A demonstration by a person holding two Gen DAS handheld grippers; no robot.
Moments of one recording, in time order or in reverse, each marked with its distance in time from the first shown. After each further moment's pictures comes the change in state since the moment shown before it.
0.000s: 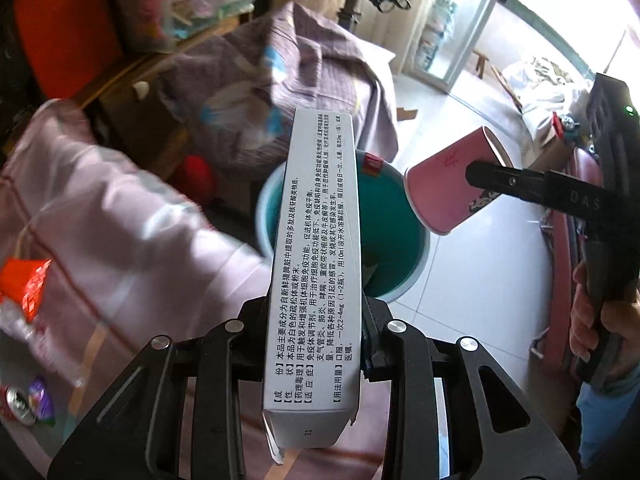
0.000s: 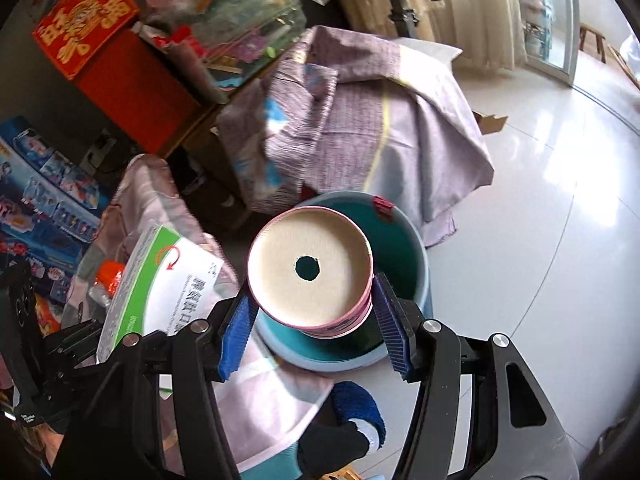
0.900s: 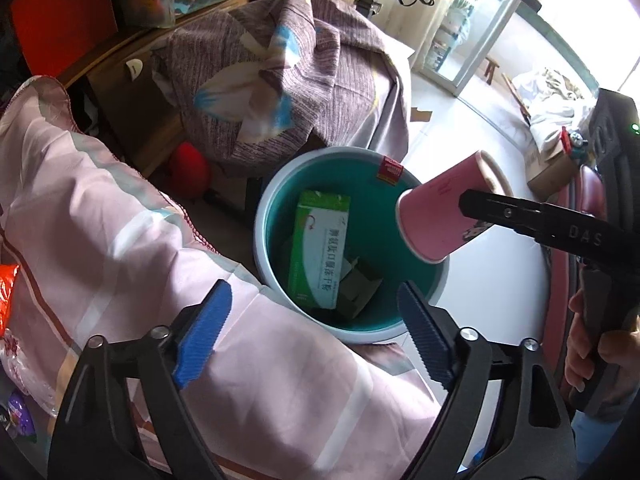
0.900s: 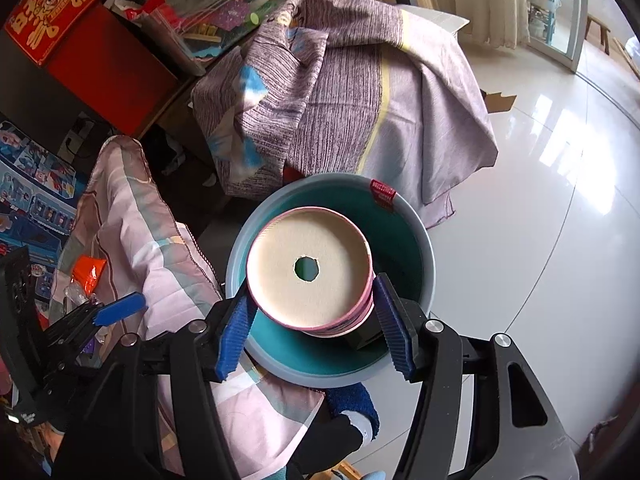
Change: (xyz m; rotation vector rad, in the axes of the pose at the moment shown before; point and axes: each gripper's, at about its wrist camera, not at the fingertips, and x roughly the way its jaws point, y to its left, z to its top) left arm 0.037 0.019 0.016 -0.071 0.016 -0.019; right arm 0.050 0.003 0.011 0.017 0.113 -0.039
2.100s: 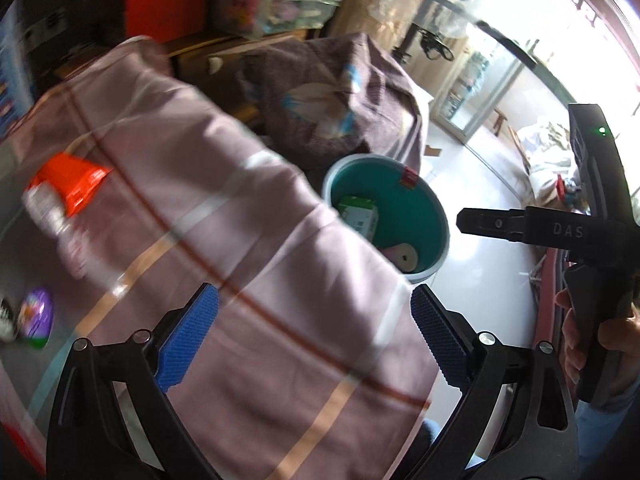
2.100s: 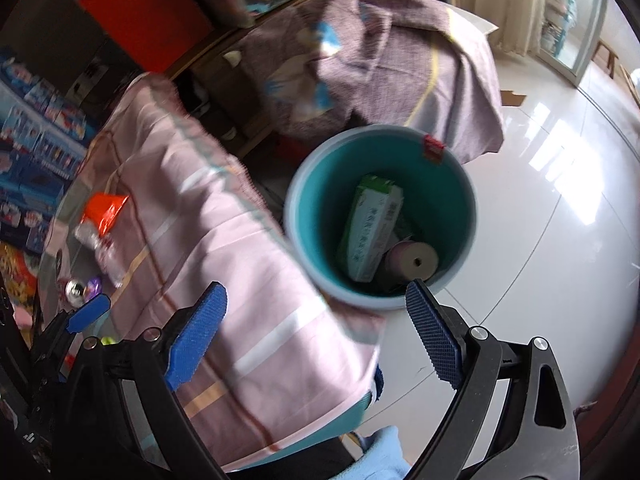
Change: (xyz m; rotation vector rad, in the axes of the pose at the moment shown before) left arm -0.101 0.071 -0.108 -0.155 -0.152 0.002; right arm -0.025 0.110 -0.065 -0.136 0.081 -0.071
